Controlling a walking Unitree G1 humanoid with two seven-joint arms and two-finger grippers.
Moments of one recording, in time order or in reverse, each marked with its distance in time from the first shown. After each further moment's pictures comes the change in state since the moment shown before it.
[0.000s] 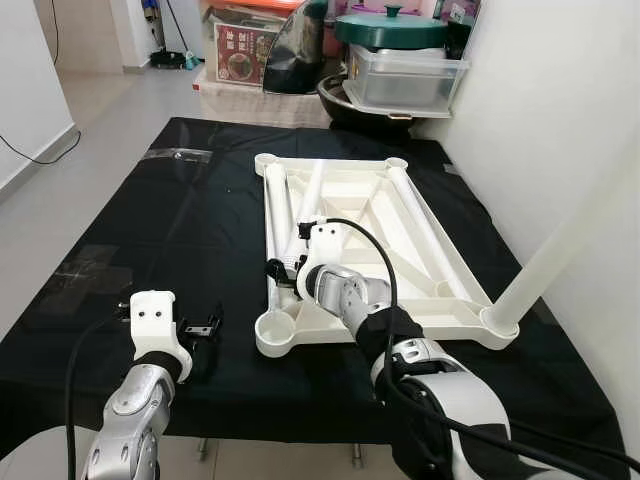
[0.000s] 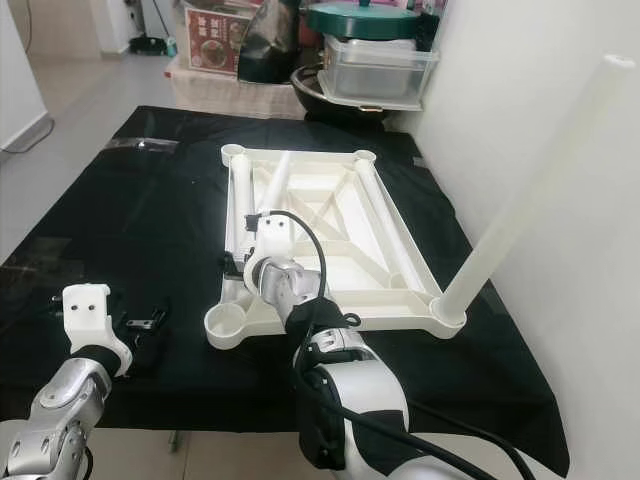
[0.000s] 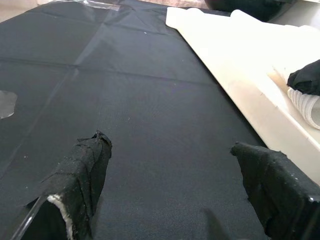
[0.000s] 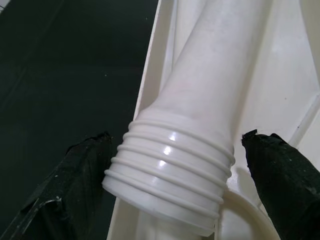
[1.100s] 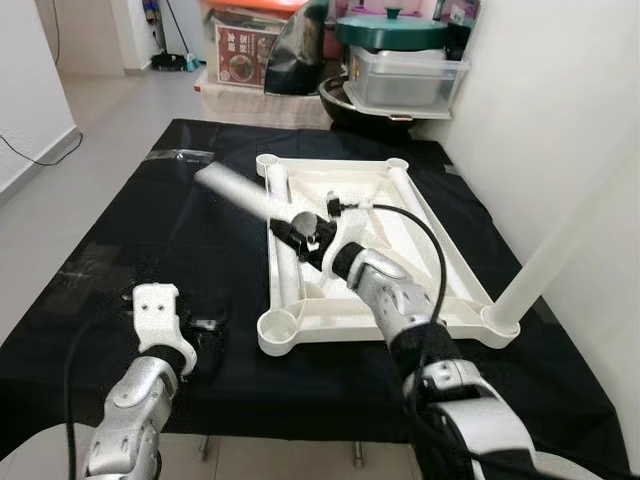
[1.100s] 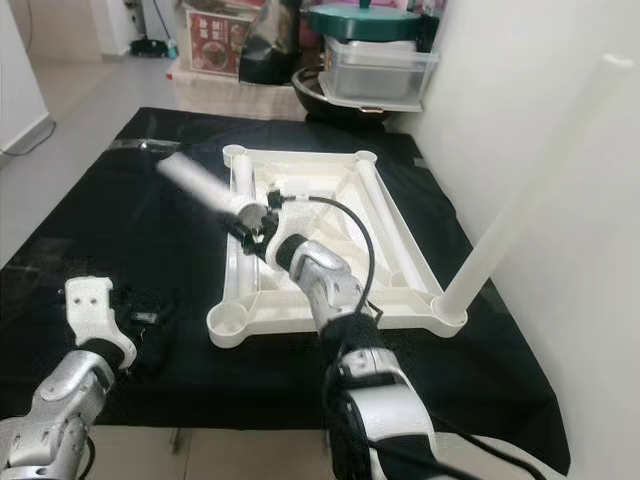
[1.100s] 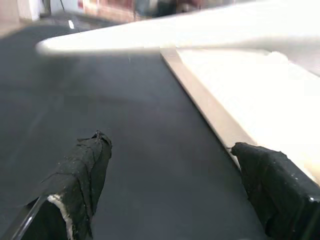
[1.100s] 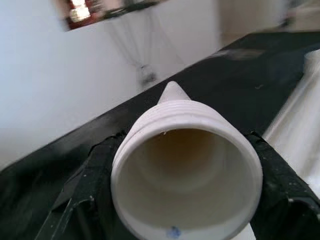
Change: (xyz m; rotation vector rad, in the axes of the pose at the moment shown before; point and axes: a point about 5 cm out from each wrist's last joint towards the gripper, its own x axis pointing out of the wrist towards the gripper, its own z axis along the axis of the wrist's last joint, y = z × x) left arm 0.008 0.001 0.022 -0.045 -0.099 -0.078; right arm -0.036 -0.032 0.017 -0.237 -0.351 0.564
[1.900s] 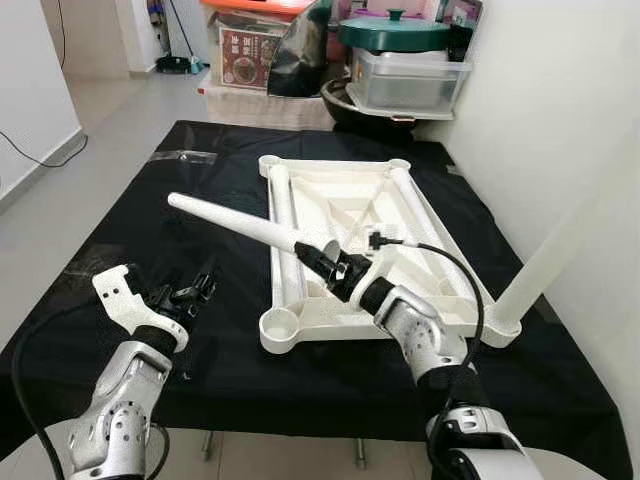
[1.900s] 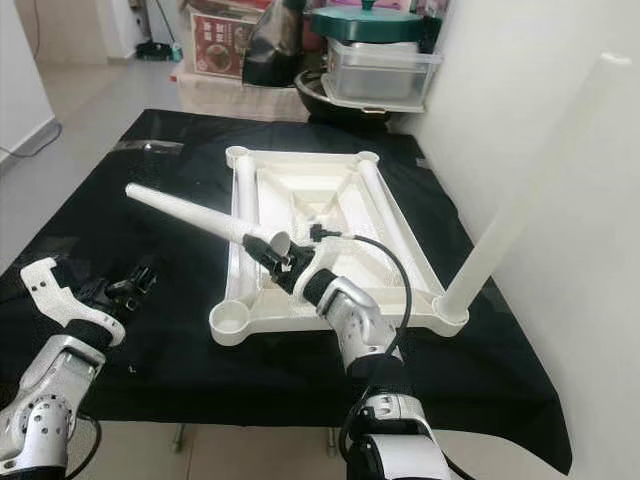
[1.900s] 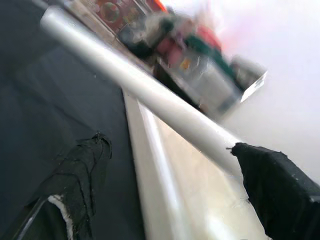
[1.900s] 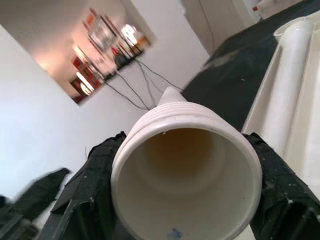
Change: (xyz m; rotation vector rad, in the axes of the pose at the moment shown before) left arm -0.001 -0.004 0.016 -0.649 -0.136 -0.026; right arm -0.030 -0.014 -0.008 0.414 -0.179 -0.076
